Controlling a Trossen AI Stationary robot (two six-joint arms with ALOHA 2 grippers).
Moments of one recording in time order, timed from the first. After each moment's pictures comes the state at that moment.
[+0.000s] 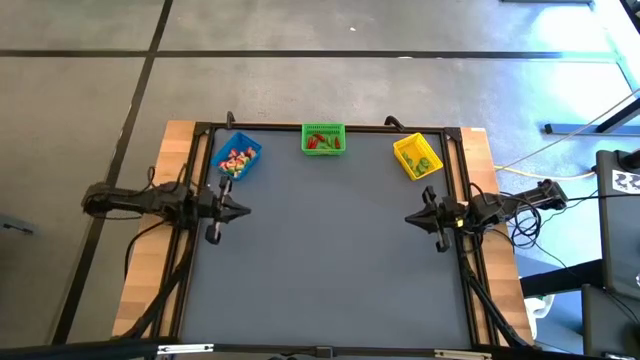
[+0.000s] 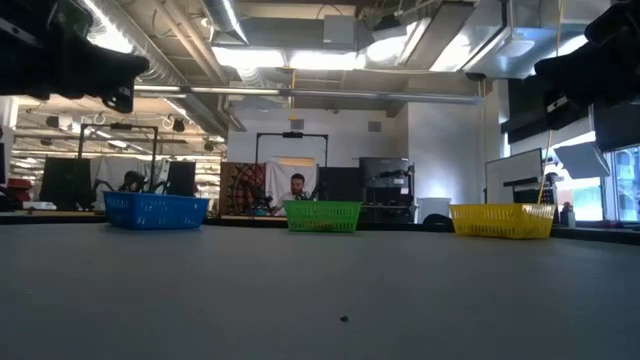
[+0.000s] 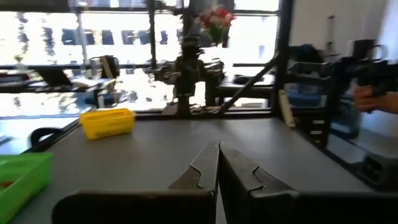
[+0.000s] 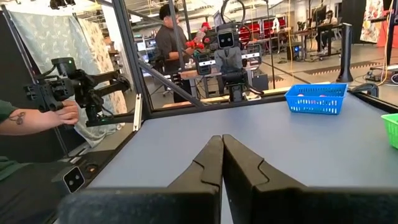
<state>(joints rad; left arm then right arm) -0.11 0.00 0.01 0.05 -0.07 0.00 0.31 0.00 0.01 0.06 0.20 0.15</state>
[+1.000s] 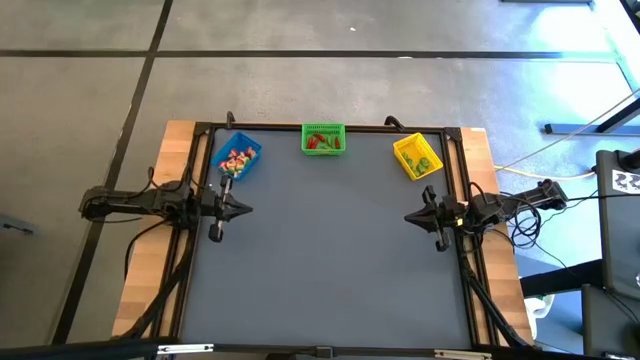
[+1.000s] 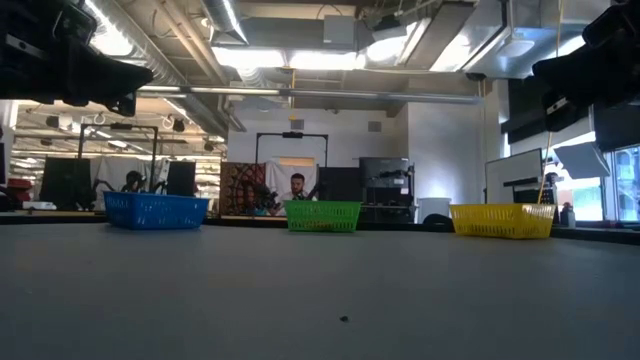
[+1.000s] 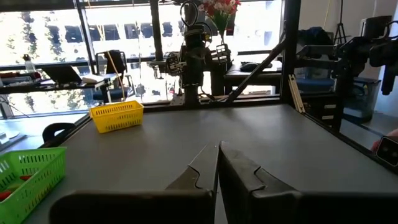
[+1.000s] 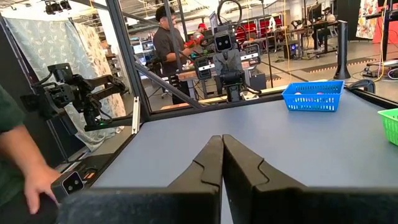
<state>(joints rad) -0.04 0.01 0.01 0.01 -0.01 0.05 0.31 0.00 0.01 0.05 0.21 0.18</state>
